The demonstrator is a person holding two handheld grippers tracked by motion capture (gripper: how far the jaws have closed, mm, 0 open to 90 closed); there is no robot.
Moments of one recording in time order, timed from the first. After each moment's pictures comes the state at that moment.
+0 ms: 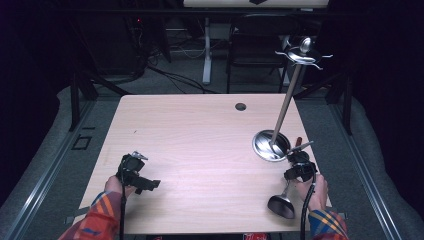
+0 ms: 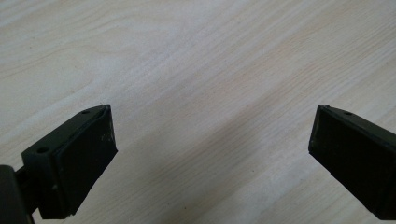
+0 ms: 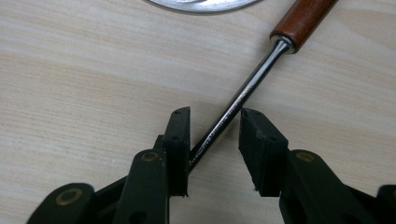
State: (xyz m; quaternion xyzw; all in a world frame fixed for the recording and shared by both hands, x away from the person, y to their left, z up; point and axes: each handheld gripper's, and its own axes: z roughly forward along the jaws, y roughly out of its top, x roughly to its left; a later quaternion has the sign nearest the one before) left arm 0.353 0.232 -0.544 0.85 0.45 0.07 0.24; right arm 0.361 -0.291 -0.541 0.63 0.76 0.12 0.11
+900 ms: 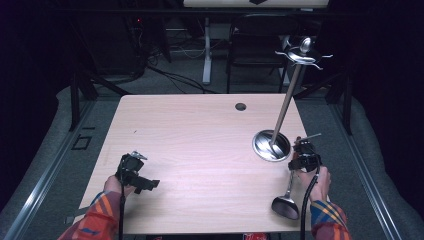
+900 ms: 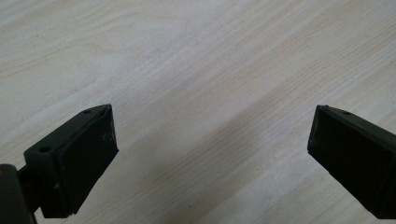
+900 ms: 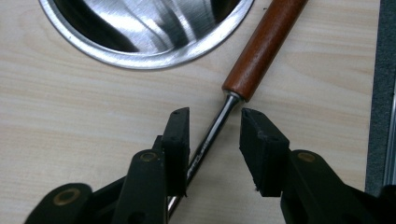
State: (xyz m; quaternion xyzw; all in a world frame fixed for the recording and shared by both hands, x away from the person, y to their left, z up) left arm 0.355 0.234 -0.545 0.86 0.46 0.07 0.24; right arm 0.385 -0.311 -0.538 0.66 0.72 0.15 0.12
